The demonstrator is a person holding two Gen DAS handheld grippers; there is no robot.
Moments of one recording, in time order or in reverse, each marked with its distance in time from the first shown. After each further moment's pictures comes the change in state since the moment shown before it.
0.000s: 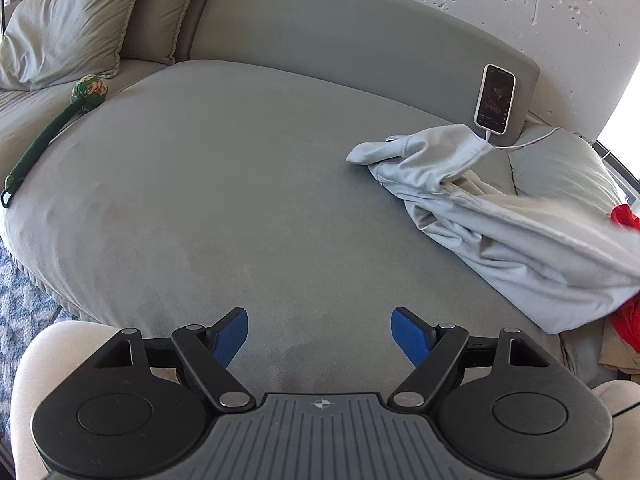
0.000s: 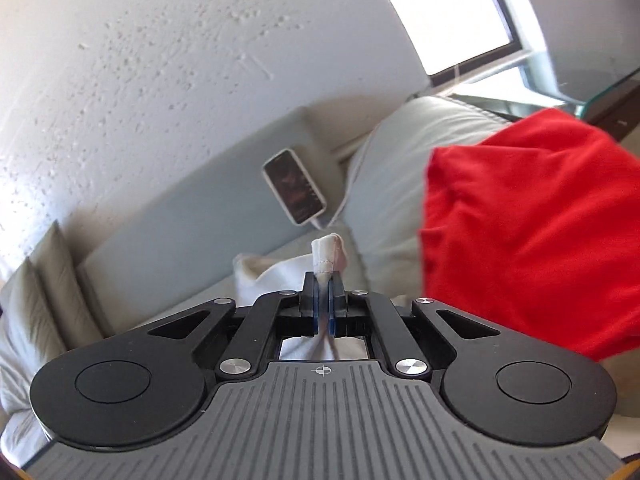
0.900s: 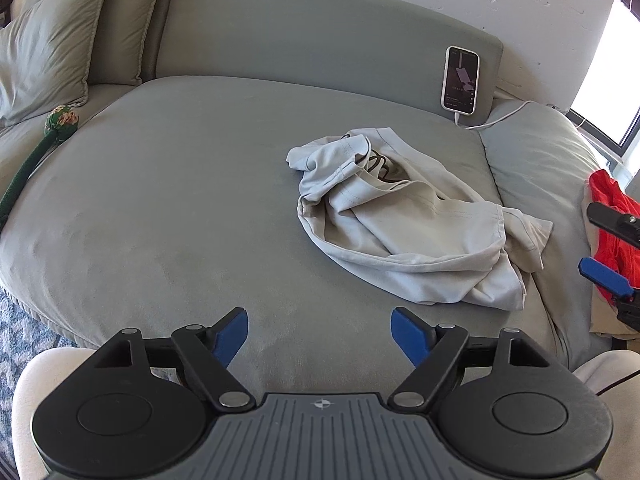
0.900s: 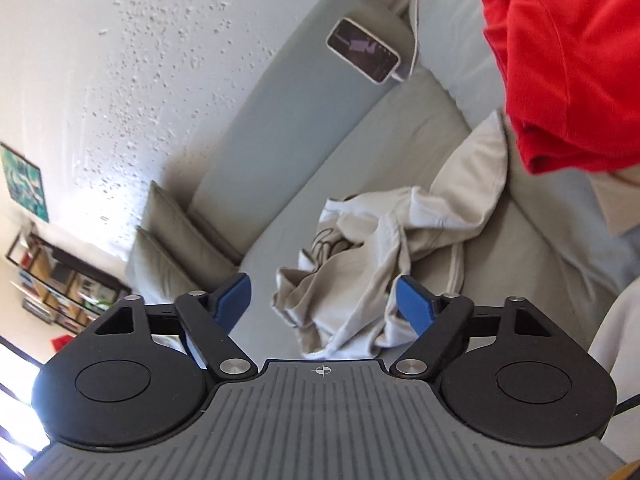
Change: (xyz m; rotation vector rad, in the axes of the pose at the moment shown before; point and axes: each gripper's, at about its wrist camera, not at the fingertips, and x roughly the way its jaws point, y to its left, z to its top) left arm -0.008 -0.020 0.006 0.119 0.004 -0.027; right arm 0.006 -0.003 -0.033 0.249 0.362 0.355
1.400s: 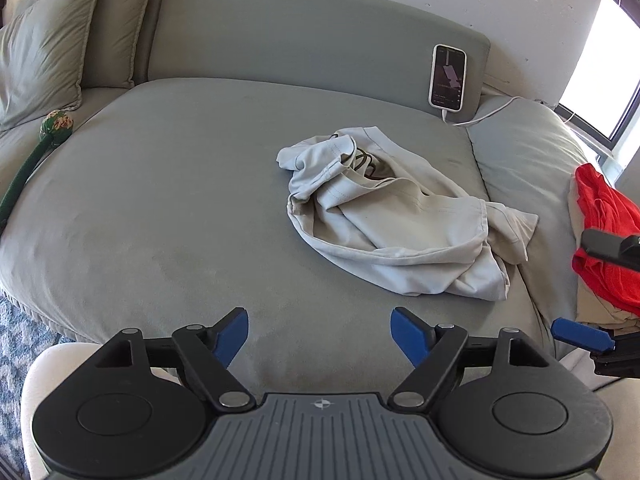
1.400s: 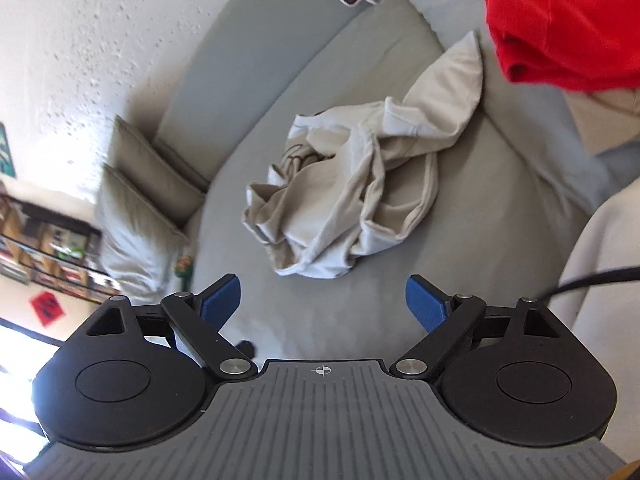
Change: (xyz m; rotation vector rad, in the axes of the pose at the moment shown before) left arm -0.017 -0.003 -0.001 0.018 0.009 -0.023; right arm -0.005 -0.005 -0.013 0.091 0.268 -0.046
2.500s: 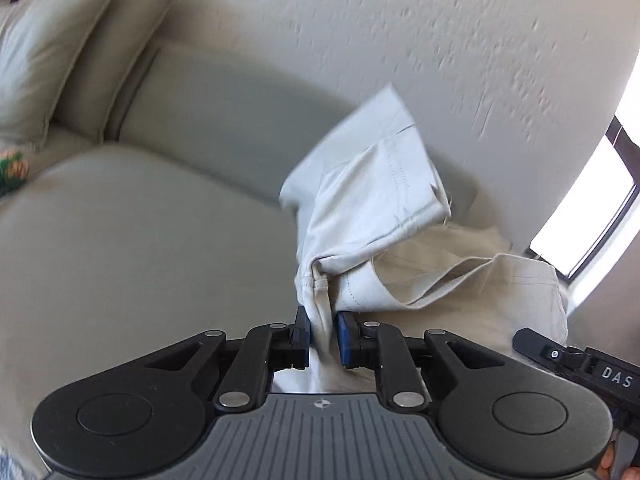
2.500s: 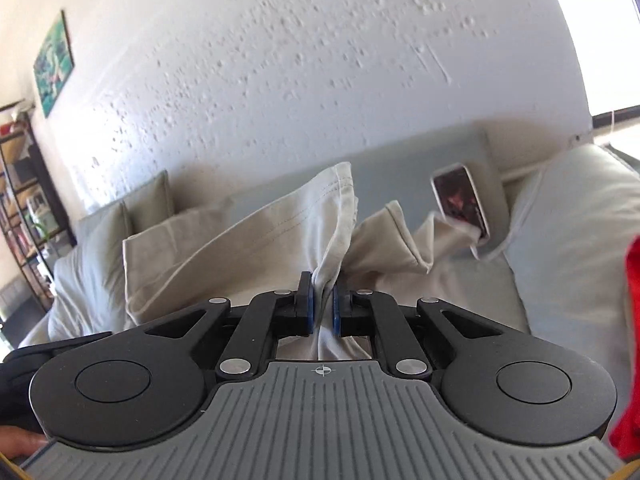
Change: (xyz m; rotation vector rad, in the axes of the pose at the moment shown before) left arm 0.027 0.025 0.110 -0.199 -0.195 -0.180; right arm 0.049 0.165 0.054 -0.594 -0.473 -0.135
